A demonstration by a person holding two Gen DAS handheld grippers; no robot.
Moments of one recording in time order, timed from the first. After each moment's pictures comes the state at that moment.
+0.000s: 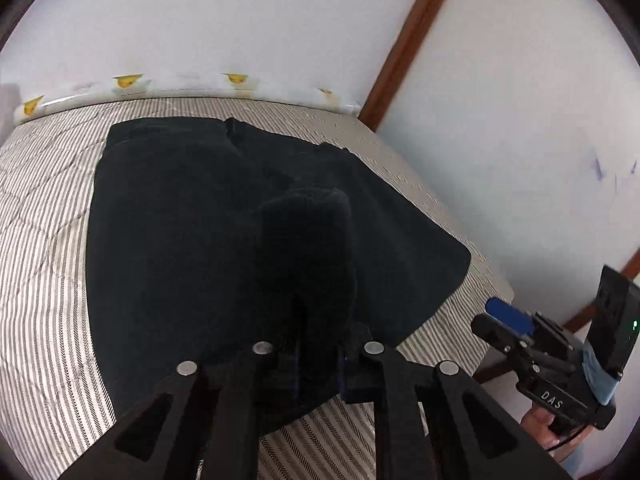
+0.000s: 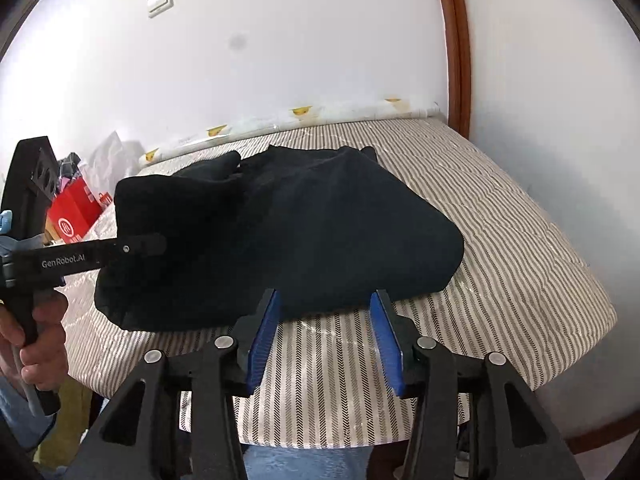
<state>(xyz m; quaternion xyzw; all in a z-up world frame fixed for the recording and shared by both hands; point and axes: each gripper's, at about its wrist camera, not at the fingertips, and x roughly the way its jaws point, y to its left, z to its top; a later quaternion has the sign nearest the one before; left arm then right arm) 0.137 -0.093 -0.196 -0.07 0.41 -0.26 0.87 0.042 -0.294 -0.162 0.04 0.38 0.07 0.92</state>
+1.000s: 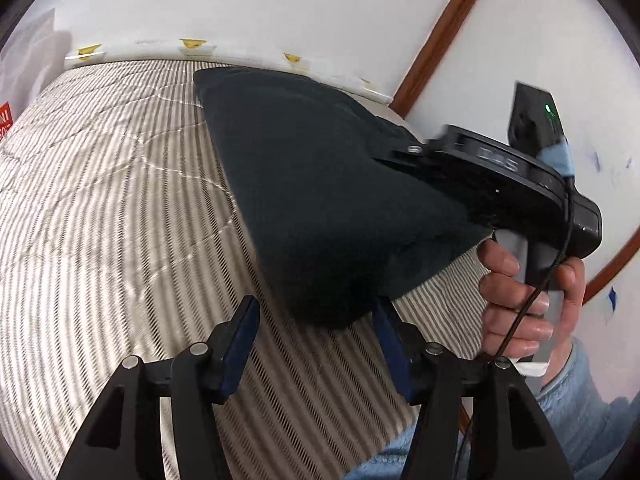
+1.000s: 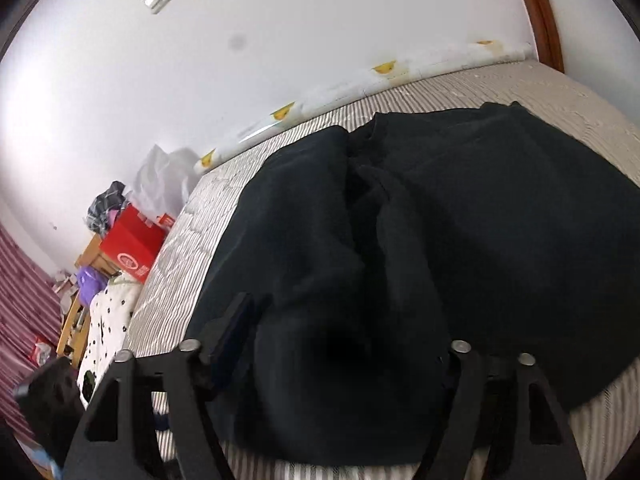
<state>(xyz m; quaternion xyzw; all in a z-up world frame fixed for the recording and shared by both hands) 0.090 -0.002 -0.247 -0.09 0.42 -0.23 0.87 0.163 -0.167 -0.201 0.18 0.44 0.18 0.86</state>
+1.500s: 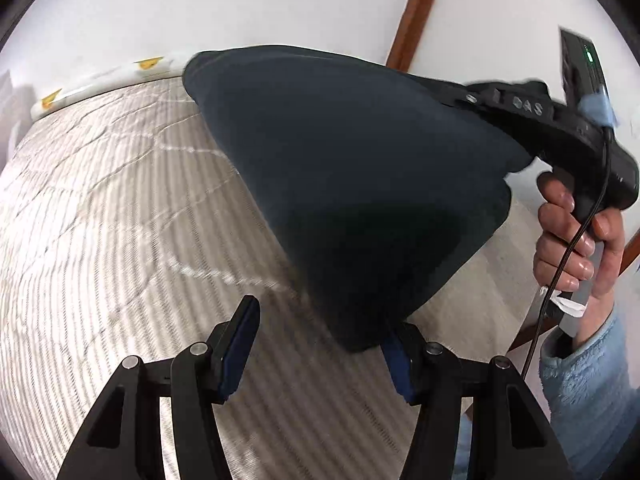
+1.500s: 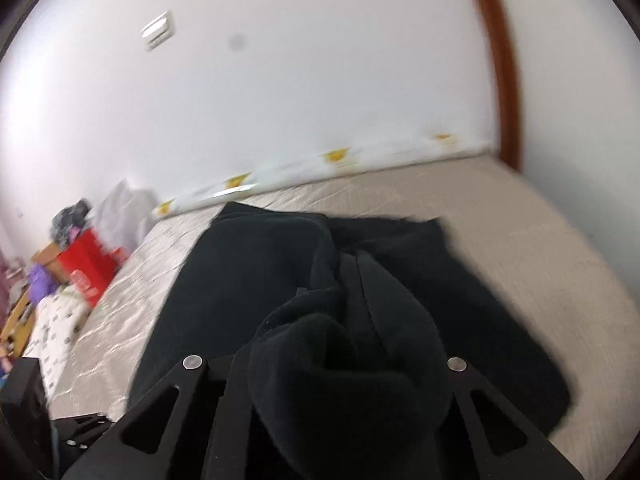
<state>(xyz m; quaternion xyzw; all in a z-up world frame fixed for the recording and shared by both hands) 0.113 -0.080 -0.235 -0.01 0.43 -0.22 0.87 0.161 -0.273 -0.145 0.09 0.32 0.08 0.94</state>
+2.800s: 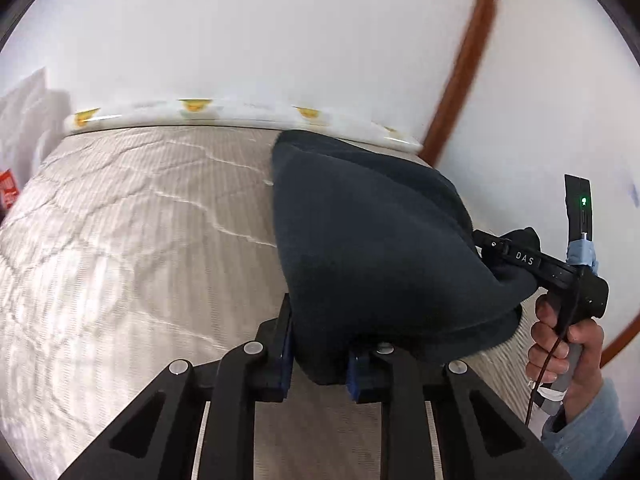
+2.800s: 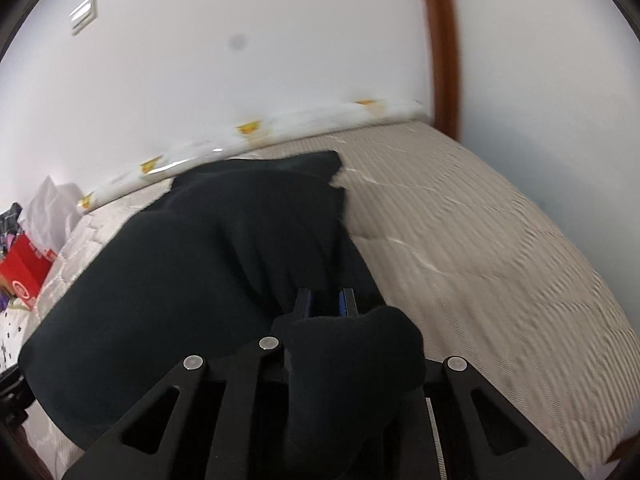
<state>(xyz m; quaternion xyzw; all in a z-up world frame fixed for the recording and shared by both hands) 0.160 -0.011 -0.194 -0.07 0.35 -0.17 0.92 0.214 -0.271 -0.190 0.08 0.39 0.01 0.92</state>
